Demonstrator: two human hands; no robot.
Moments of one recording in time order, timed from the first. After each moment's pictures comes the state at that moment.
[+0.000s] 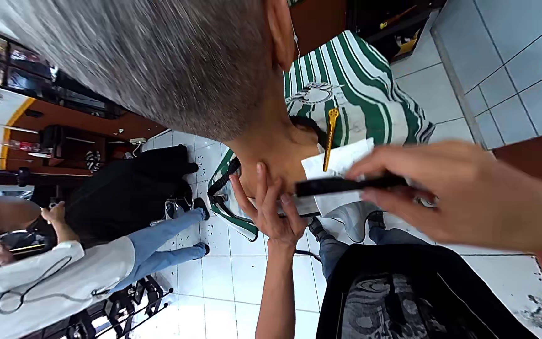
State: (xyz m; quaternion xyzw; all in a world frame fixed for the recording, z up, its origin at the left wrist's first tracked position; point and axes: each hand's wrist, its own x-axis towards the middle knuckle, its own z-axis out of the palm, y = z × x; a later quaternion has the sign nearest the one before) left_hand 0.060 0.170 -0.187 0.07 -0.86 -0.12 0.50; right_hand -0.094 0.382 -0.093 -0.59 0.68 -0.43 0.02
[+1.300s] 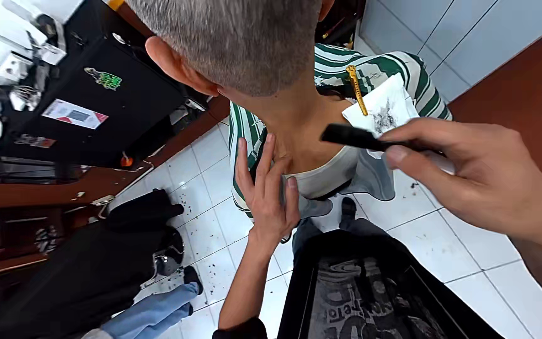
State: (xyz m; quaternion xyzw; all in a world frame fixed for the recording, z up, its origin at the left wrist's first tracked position) left_hand 0.097 0.065 -0.146 -0.13 -0.89 -0.25 0.36; right_hand 0.044 0.332 -0.083 -0.30 0.82 -0.49 -0.03
